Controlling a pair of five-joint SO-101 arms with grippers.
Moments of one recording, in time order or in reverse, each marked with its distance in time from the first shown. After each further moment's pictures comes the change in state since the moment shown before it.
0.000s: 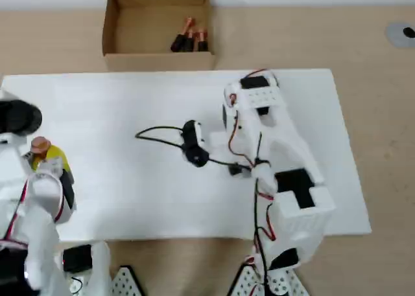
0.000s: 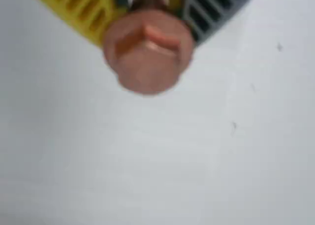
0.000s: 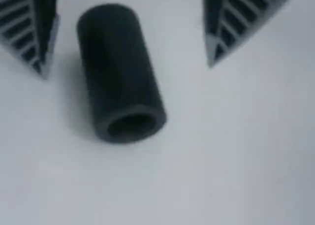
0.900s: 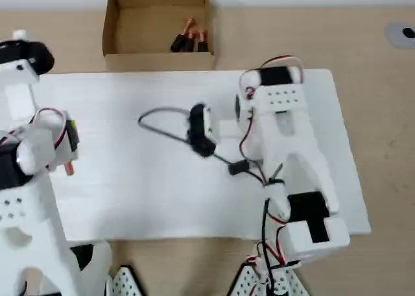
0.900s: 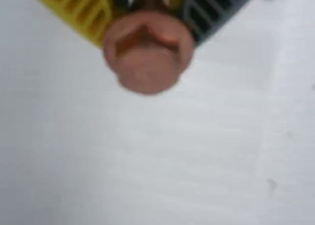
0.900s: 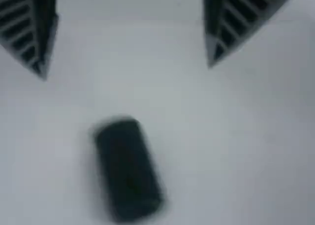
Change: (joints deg) left arm 2.2 29.6 -13.1 3.8 2.9; right arm 1.5 -14.3 -1.1 7.6 -2.3
